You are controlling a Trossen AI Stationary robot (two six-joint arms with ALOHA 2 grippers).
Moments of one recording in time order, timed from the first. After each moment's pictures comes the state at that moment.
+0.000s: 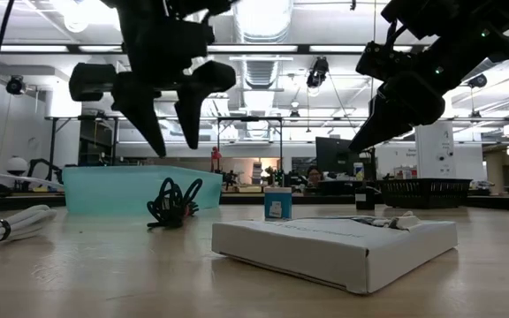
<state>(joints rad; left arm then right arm) -0.13 1.64 1.19 -0.77 -0.10 0.72 0.12 1.29 0.57 -0.05 0.39 0.18</state>
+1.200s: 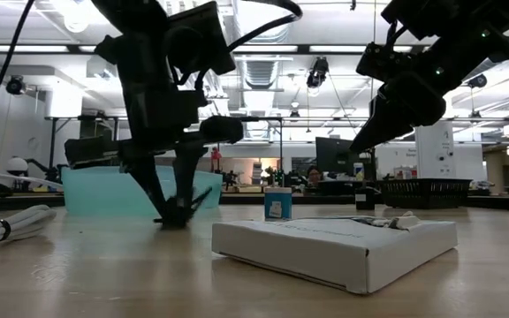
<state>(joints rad) -0.12 1.81 1.05 -0.50 -0.04 0.91 0.12 1.29 0.57 -0.05 0.39 0.18</state>
